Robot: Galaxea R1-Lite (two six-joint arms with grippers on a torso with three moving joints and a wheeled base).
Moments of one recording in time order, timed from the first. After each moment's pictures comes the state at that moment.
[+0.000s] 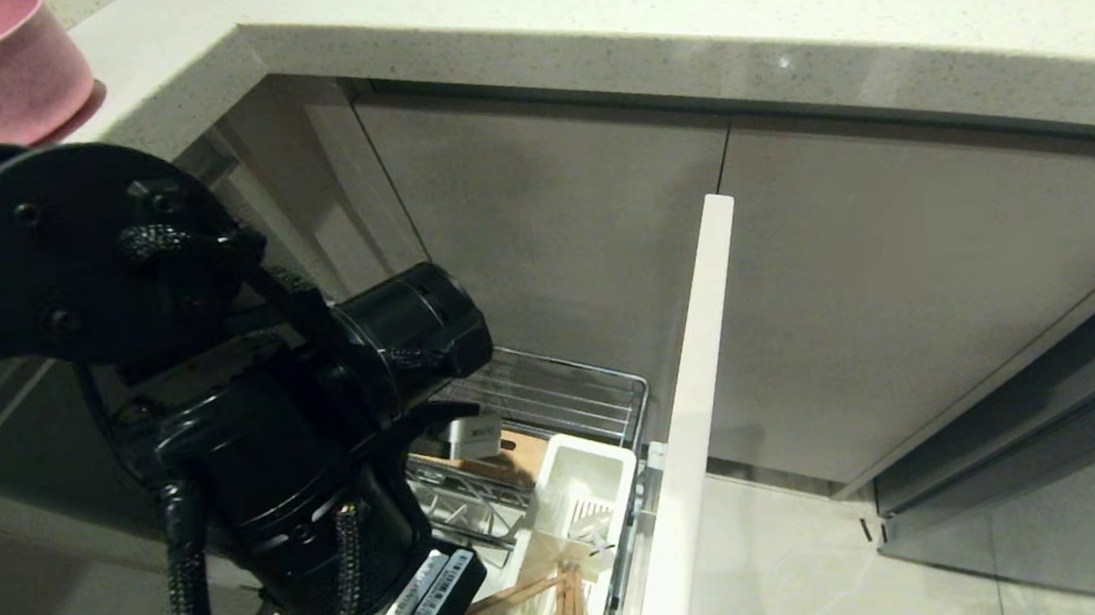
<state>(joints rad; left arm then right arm) -0.80 1.76 -1.56 1.27 -0.10 -0.29 0.00 0.00 0.00 -0.08 0.00 0.02</state>
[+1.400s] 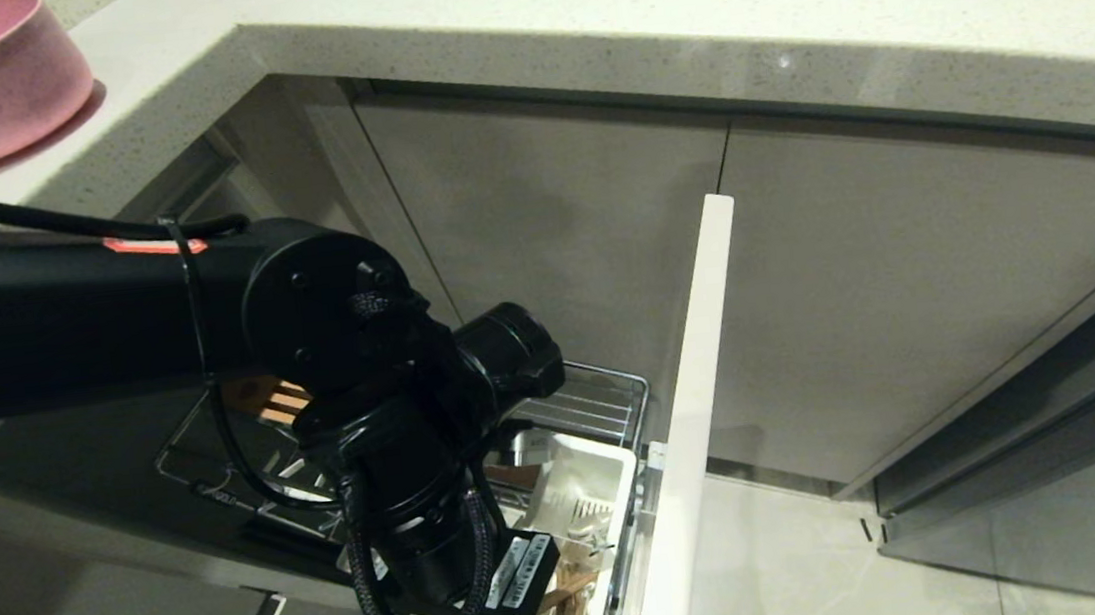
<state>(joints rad) -0.79 1.90 -1.56 1.16 -0.15 -0.35 0.00 0.00 0.00 -0.08 0.00 0.02</state>
